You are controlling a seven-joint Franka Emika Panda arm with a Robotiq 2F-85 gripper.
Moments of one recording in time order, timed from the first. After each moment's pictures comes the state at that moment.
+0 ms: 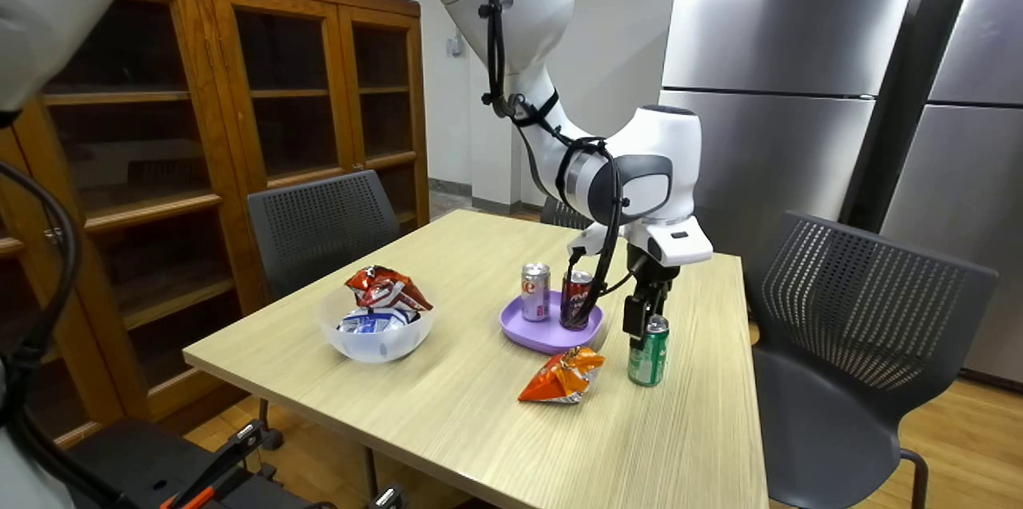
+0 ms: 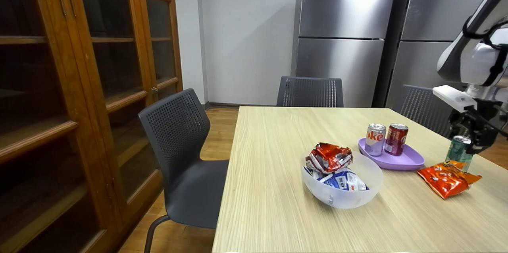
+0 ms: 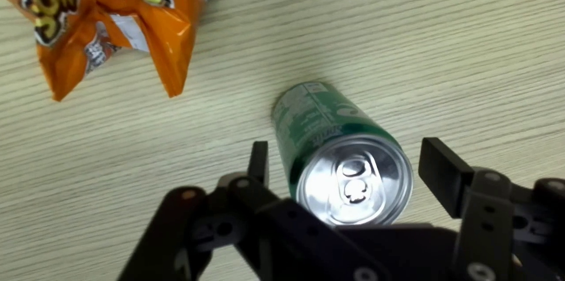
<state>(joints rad) -0.23 0.68 -0.28 -1.86 0.35 2.64 1.02</state>
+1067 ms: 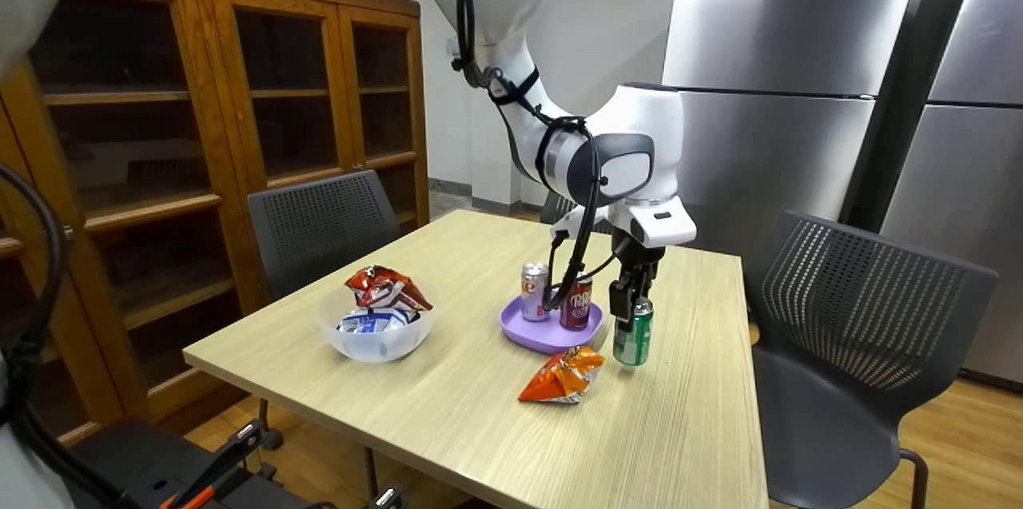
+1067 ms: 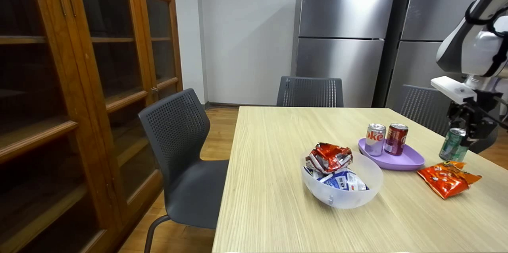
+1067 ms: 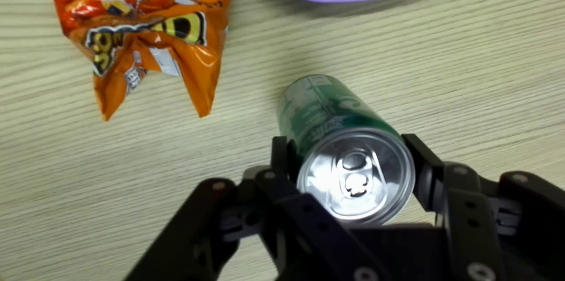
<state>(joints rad) -0.18 0.57 -0.29 -1.97 0.35 2.68 1.02</state>
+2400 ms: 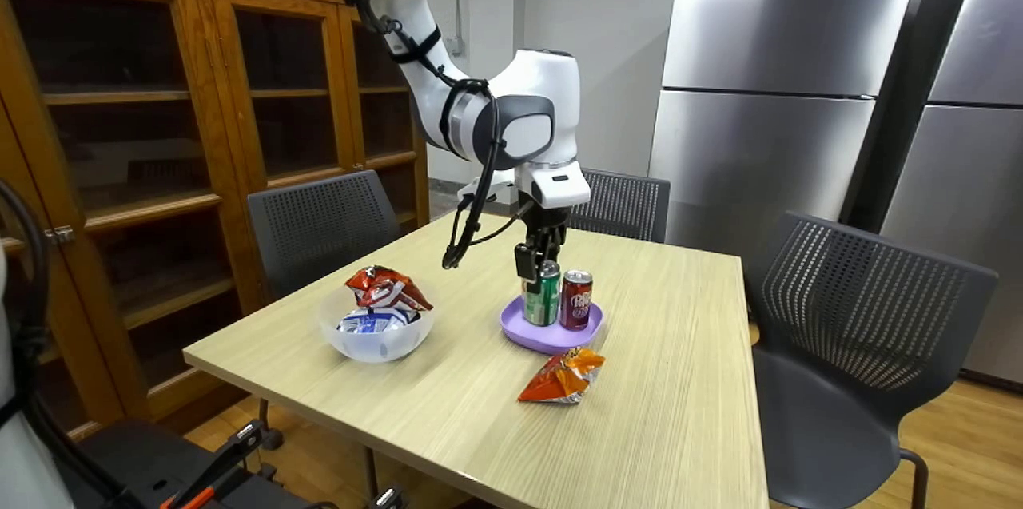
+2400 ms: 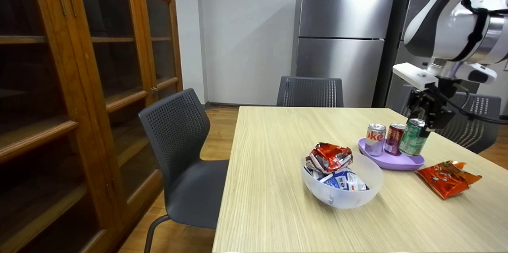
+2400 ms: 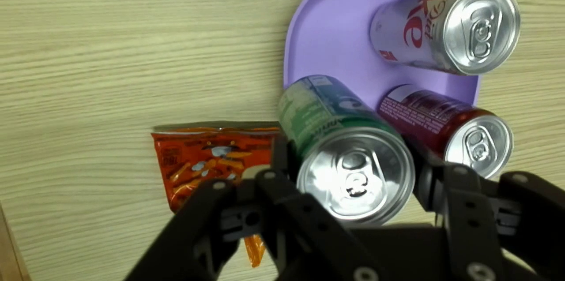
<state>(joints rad) -0.02 0.35 -0.23 -2.21 0.30 2.71 1.13</state>
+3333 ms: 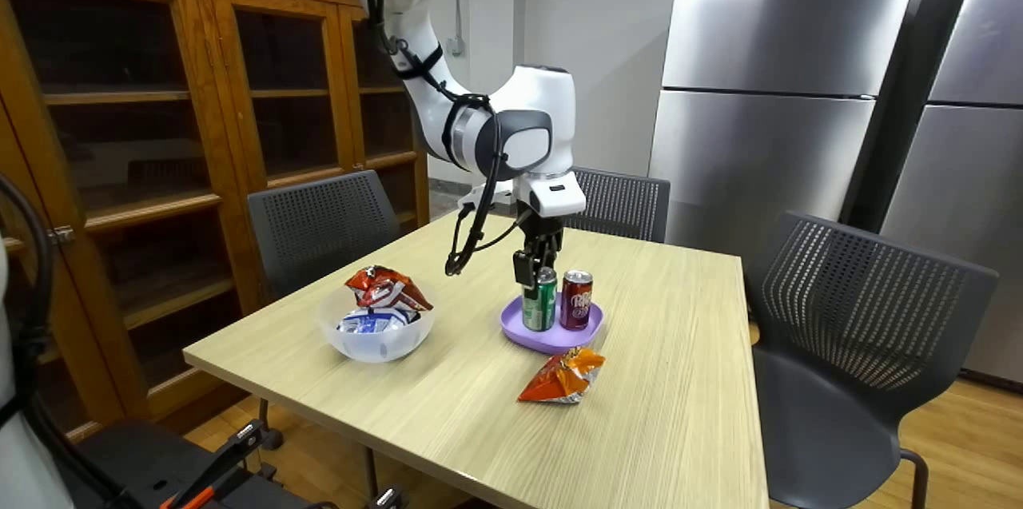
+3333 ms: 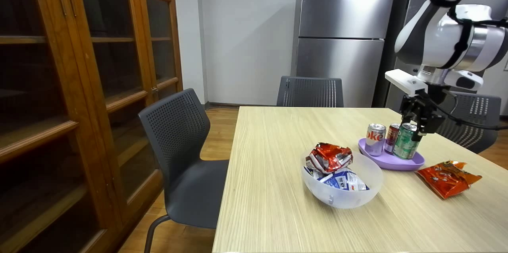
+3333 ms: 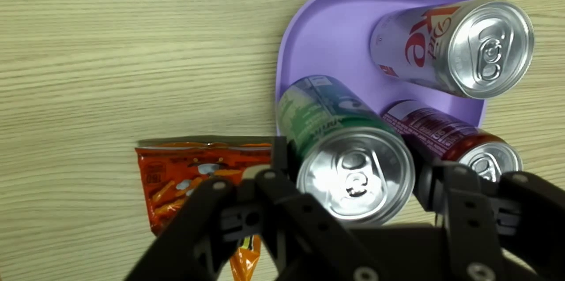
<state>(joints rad) -0.01 0.43 -0.22 -2.15 0.30 2.71 1.14</state>
